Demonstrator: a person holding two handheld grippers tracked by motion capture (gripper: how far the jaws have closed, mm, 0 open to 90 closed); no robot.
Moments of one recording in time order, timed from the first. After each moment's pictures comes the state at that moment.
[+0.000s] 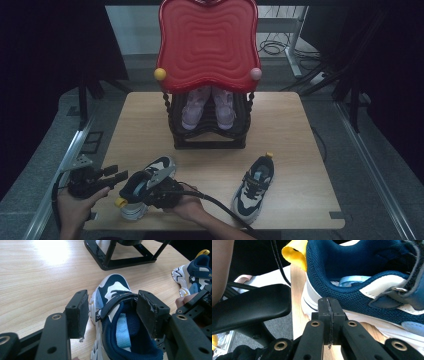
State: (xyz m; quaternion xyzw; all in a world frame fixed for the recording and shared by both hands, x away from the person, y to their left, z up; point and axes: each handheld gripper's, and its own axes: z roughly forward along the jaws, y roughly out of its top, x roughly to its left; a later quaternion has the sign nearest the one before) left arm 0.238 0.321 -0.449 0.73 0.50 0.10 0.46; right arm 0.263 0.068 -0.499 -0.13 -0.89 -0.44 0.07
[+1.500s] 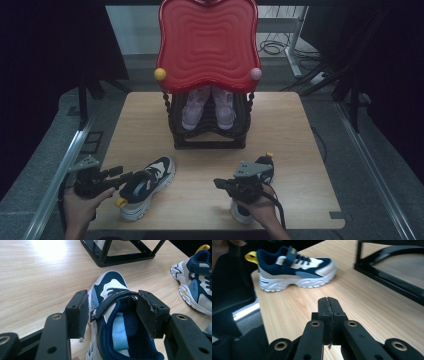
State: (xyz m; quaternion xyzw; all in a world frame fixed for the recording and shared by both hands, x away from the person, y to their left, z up) left arm 0.242 0.310 -0.457 0.73 0.50 0.09 0.45; right arm 0.256 -0.141 -0.462 -0.28 -0.82 -0.49 -0.06
